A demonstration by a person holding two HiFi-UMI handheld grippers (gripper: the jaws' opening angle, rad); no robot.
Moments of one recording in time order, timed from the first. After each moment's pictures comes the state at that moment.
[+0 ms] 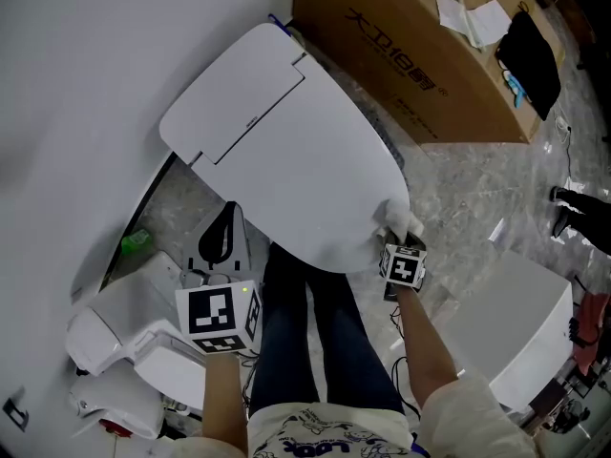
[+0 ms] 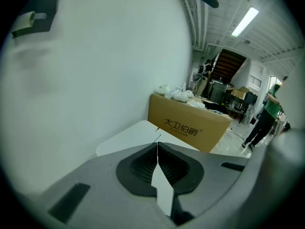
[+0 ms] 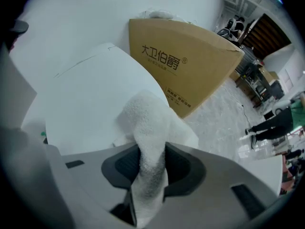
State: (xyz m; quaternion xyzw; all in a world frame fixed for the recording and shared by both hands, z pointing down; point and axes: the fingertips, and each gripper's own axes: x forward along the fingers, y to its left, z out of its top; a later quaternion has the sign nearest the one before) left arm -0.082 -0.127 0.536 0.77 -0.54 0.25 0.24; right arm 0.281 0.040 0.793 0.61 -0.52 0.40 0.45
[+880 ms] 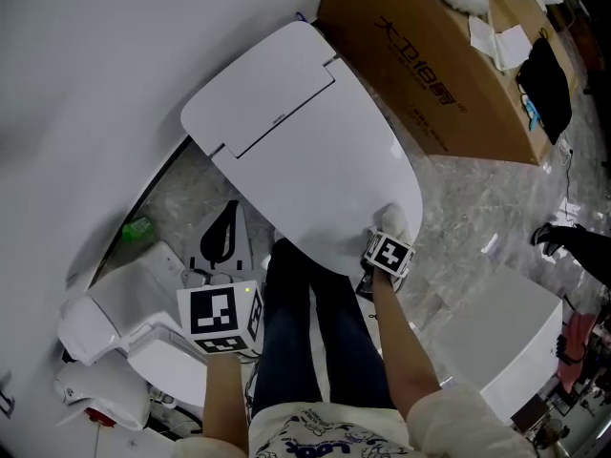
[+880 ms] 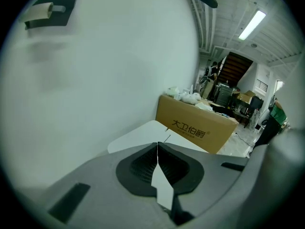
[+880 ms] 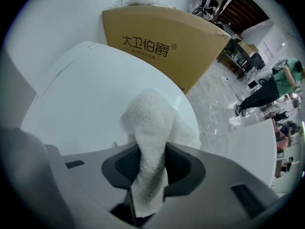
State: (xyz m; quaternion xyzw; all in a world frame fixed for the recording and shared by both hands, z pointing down) left arm -0.134 -0.128 0.538 0.75 -0.56 0.23 0.25; right arm 0.213 0.029 0.790 0.66 -0.38 0.49 0.42
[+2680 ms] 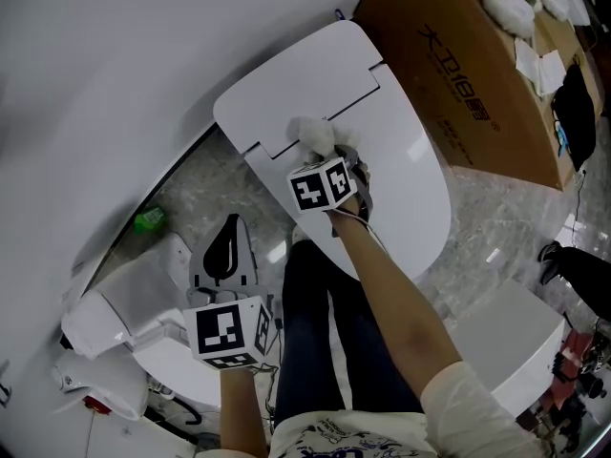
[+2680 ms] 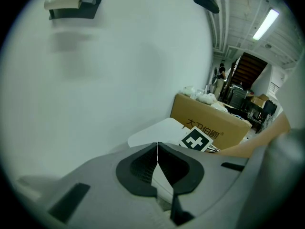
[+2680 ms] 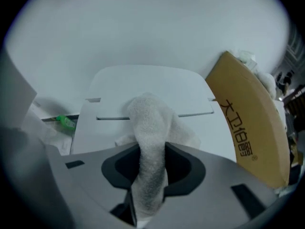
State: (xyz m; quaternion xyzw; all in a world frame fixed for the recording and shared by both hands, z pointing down) left arm -0.210 -0.119 0.557 0.70 -0.62 0.22 0.27; right arm -0.058 -0.217 0.769 0.44 -0.69 0.23 0.53
